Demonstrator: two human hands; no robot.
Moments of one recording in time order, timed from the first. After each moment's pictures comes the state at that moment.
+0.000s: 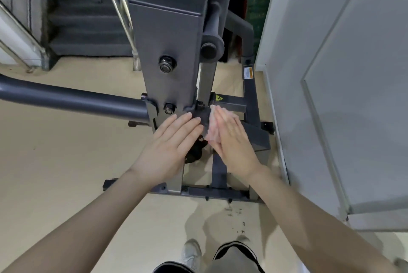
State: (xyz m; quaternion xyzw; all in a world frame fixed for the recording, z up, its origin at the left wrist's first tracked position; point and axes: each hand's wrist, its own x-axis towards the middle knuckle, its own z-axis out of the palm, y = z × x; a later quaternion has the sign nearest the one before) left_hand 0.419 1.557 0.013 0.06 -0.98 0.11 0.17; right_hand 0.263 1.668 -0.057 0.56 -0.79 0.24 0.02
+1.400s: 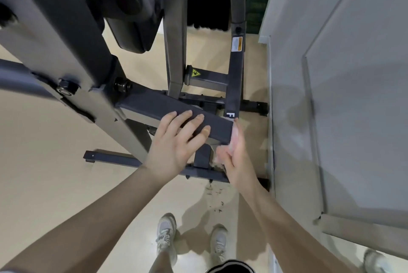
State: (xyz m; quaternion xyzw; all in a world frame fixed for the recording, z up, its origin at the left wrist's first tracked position) left_hand 0.304 1.623 -0.087 0.09 -0.94 0.16 0.29; right_hand 0.185 1.758 -0.147 0.34 -0.60 0.62 -0.37
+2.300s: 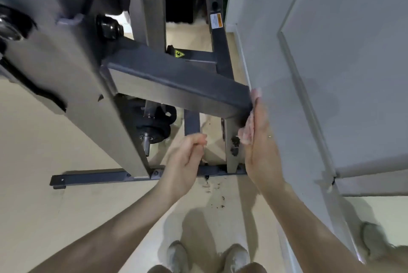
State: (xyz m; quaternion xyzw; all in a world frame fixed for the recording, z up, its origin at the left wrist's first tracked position) left_hand 0.351 1.639 -0.180 0.19 -0.84 -0.48 0.16; right_hand 0.229 1.764 -0.175 0.39 -0.87 0.29 0.06
